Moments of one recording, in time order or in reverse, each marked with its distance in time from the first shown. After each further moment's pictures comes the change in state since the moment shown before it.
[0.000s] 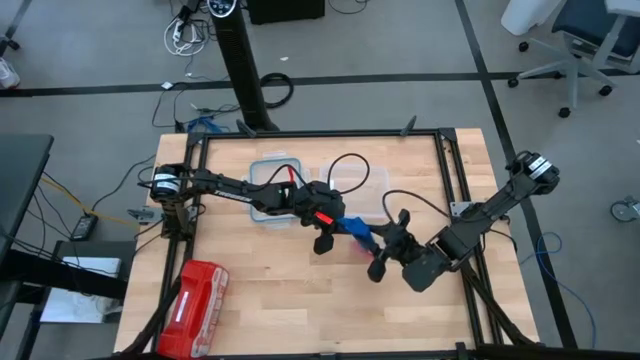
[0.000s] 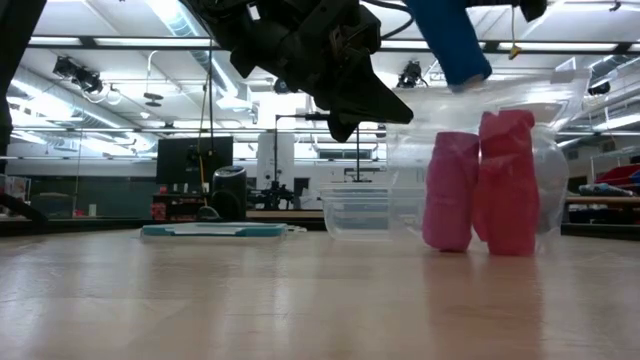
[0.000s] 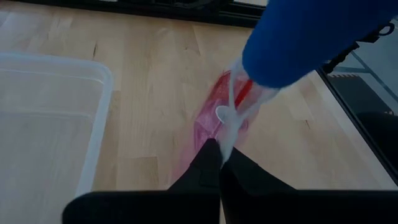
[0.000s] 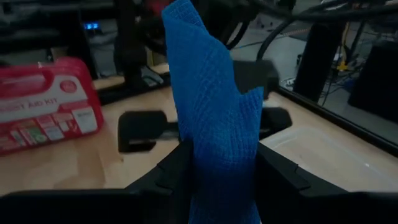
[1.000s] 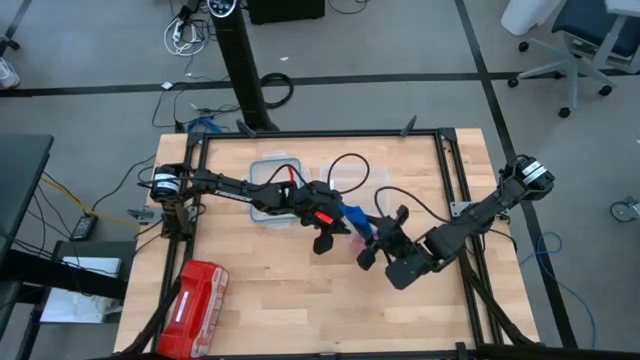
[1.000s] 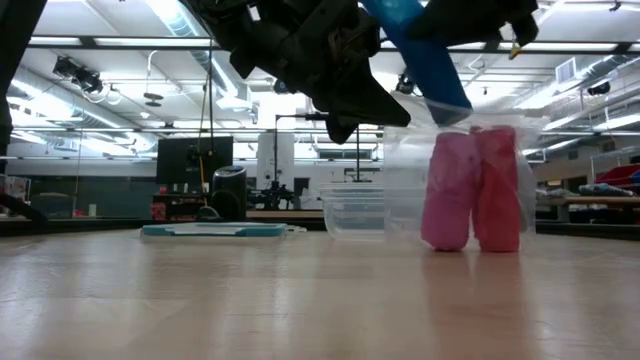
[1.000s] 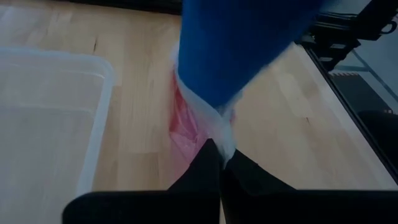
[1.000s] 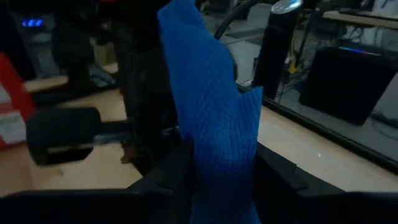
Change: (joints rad) left arm 0.000 0.000 0.000 -0.019 0.005 -0.003; right arm -0.062 0.080 0.000 -0.051 0.117 0.101
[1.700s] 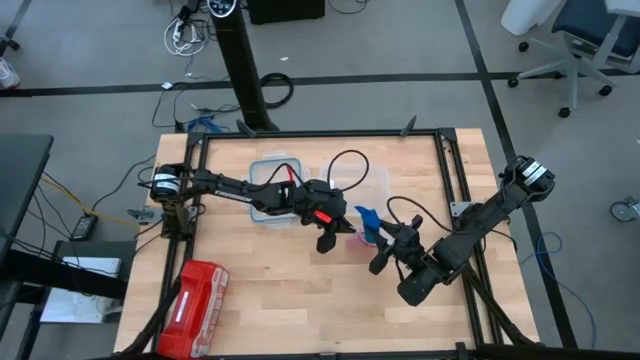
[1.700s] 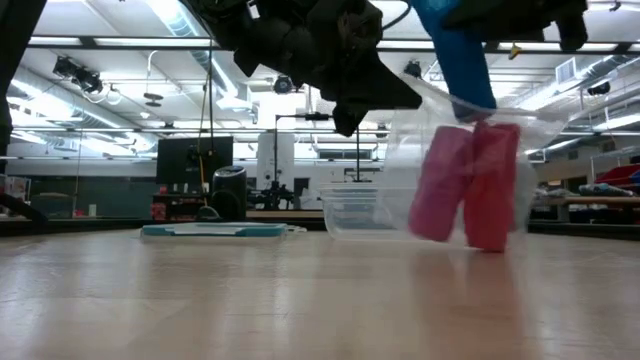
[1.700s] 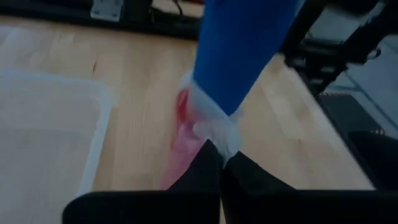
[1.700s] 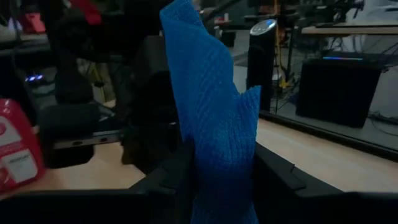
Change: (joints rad) left arm 0.000 0.000 0.000 0.096 0.003 -0.048; right arm 0.115 0.001 -0.065 -0.071 0.210 0.290
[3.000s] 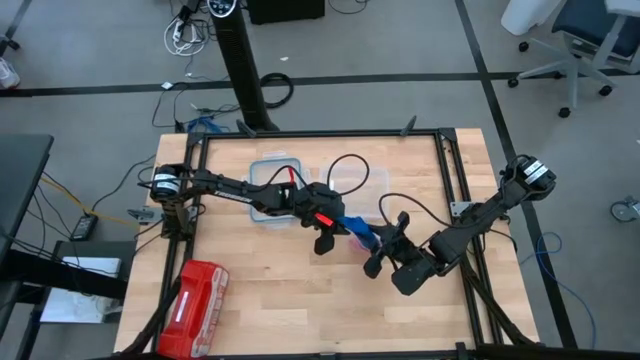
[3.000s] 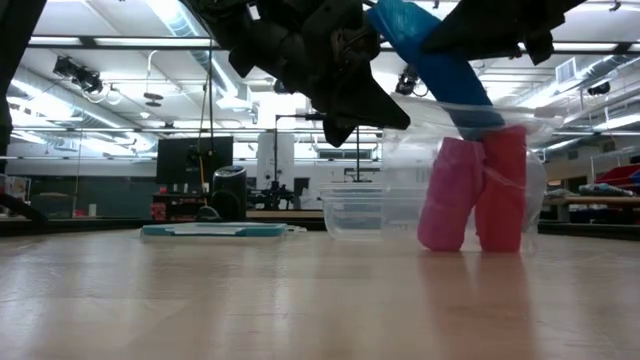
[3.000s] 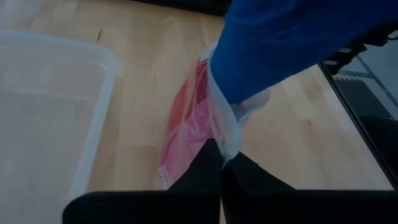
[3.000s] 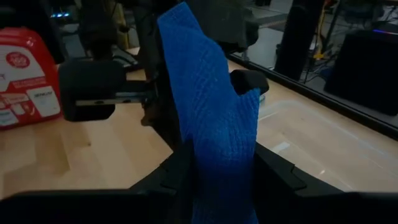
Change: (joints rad) left arm -0.003 0.000 0.000 -0.104 -0.030 -0.001; right arm -0.072 -0.010 -0.007 0.060 -0.305 -0.209
